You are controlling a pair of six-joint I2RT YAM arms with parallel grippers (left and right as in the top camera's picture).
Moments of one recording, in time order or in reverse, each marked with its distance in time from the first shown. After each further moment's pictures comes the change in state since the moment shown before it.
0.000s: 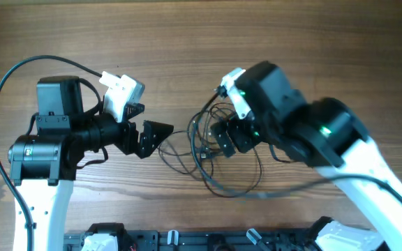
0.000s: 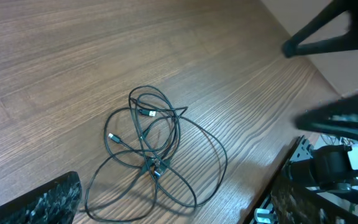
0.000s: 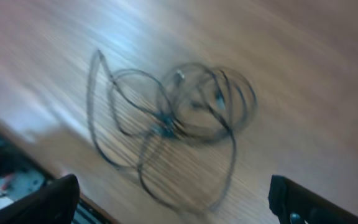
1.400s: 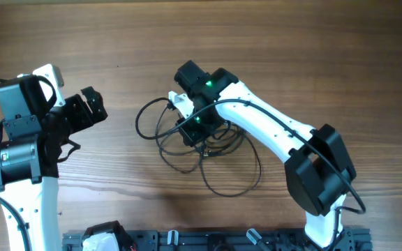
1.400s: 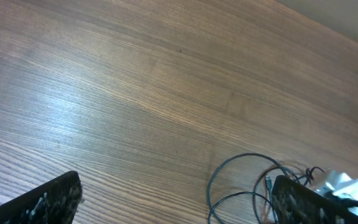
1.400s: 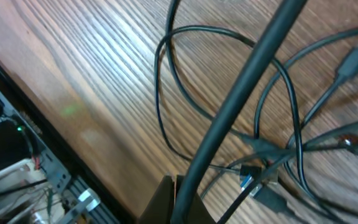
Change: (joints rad) left arm 0.235 0.001 0.000 0.088 -0.644 -0.473; right arm -0.005 0.595 0.016 0.180 -0.479 -0.139
